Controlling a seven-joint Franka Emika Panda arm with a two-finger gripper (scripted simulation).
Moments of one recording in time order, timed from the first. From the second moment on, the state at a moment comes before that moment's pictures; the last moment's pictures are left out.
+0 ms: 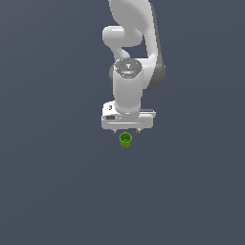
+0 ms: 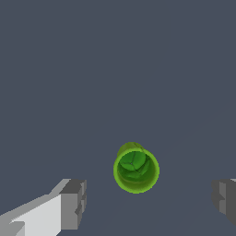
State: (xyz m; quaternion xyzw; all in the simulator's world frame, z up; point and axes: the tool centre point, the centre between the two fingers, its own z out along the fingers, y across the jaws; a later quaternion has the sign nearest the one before) arm -0.003 0.019 0.164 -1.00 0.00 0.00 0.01
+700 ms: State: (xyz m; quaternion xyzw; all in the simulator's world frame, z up) arm 0.002 0.011 0.171 -1.00 0.03 0.00 0.02
